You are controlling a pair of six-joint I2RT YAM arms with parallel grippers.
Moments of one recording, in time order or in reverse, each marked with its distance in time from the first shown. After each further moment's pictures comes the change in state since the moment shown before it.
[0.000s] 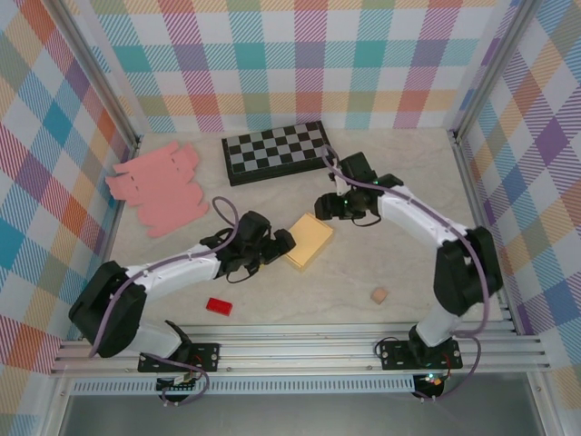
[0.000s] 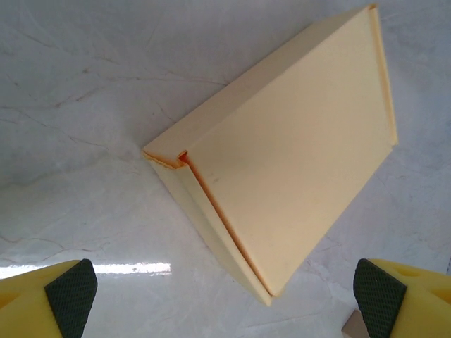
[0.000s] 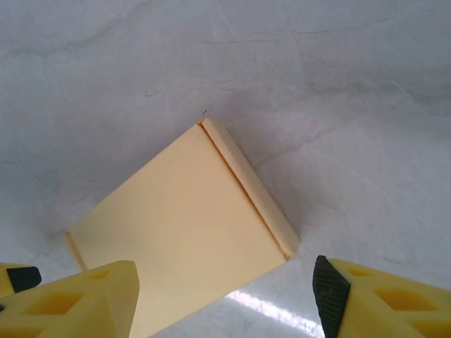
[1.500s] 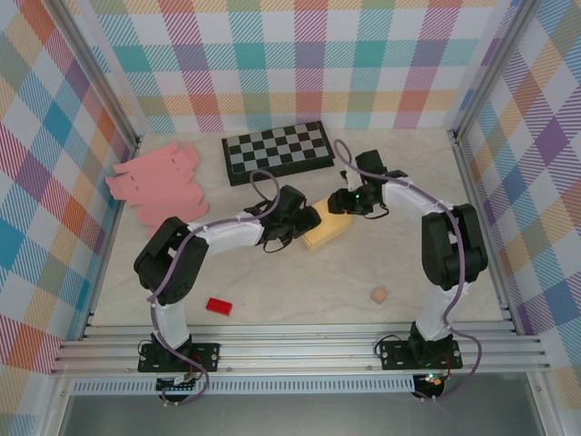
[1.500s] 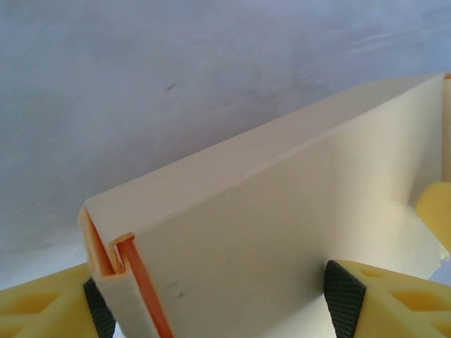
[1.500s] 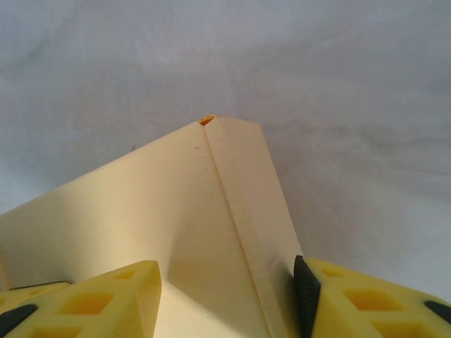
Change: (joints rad) left arm -0.014 0.457 0.460 0.026 -0.034 0.048; right arm -0.169 0.144 0.004 0.108 -0.145 -0.075
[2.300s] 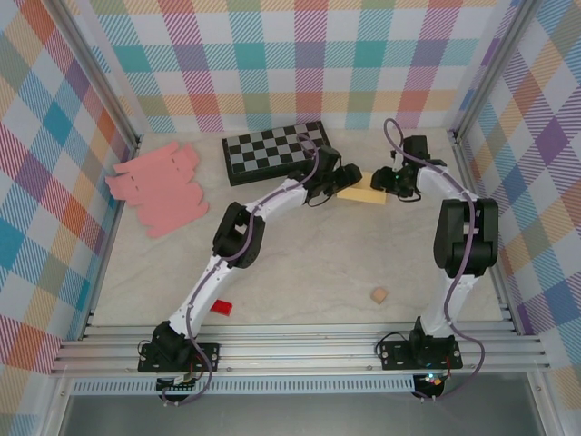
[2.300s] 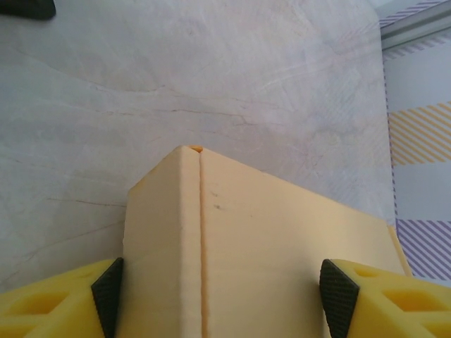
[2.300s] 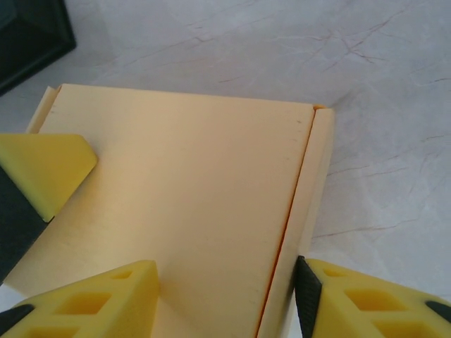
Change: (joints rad) left arm 0.054 0.832 1.173 -0.095 0.159 0.168; right arm -0.281 0.094 0.111 0.040 0.118 0.014
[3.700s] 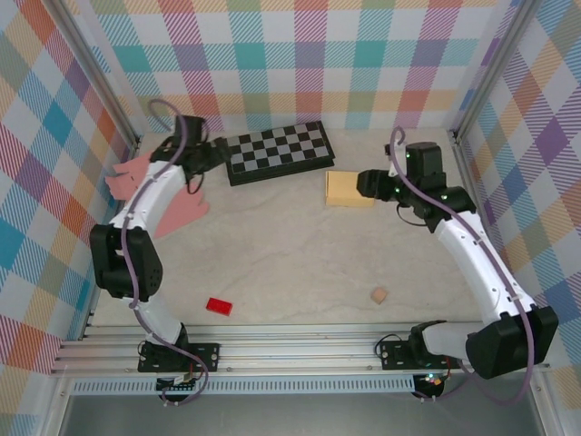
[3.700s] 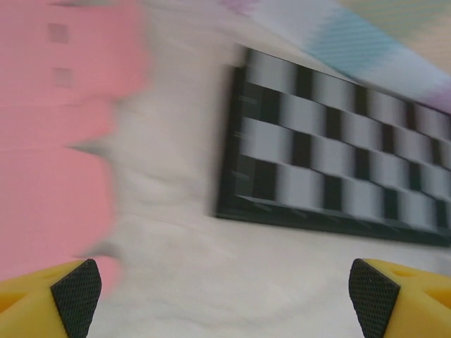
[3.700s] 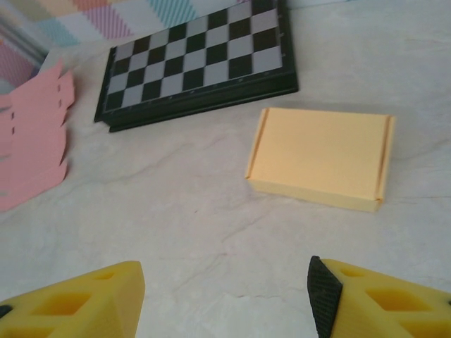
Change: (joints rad) left arm 0.588 -0.949 -0.848 -0.313 -0.292 0.376; right arm 0.263 -0.699 -0.192 -0.119 0.039 0.042
